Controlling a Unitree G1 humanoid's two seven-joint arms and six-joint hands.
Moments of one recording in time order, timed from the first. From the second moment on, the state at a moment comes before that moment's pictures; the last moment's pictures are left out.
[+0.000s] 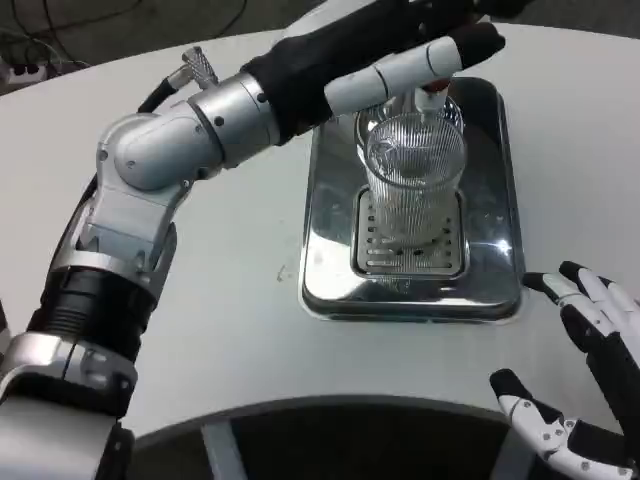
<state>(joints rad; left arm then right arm) -1.17 0.33 -0.09 0.73 0.01 -0.45 -0.71 0.33 -0.01 -0.01 -1.00 -1.07 0.17 0.57</state>
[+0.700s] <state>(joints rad) -1.20 0.35 -0.14 0.79 0.09 -0.59 -0.68 0.22 -0.01 -0.06 -0.92 -0.72 0.27 0.50</state>
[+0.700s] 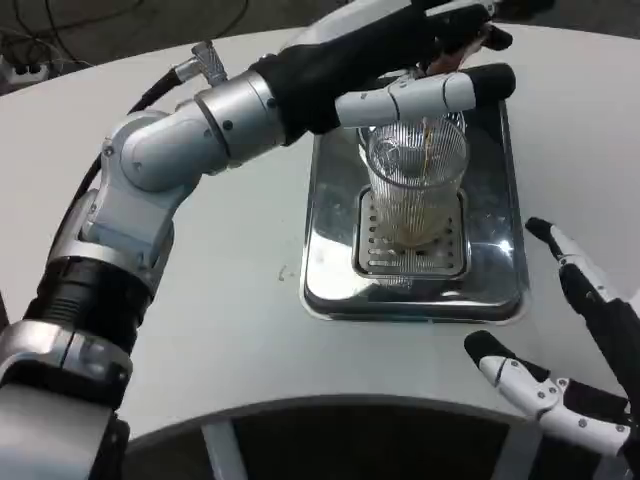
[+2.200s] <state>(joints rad) -1.21 0.37 -0.14 0.78 0.09 -0.61 -0.67 -0.30 -0.12 0.02 -0.22 -0.38 0.18 0.02</state>
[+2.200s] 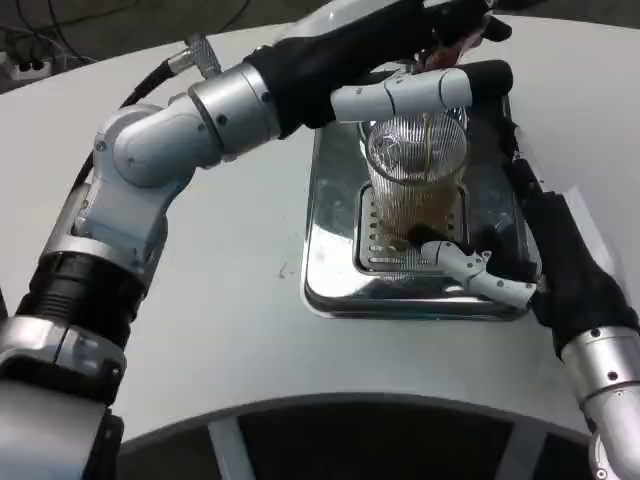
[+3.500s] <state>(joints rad) -1.25 0.38 -0.16 0.81 0.09 -0.64 -0.67 -0.52 -0.12 0.04 0.06 -0.30 0.15 -0.07</state>
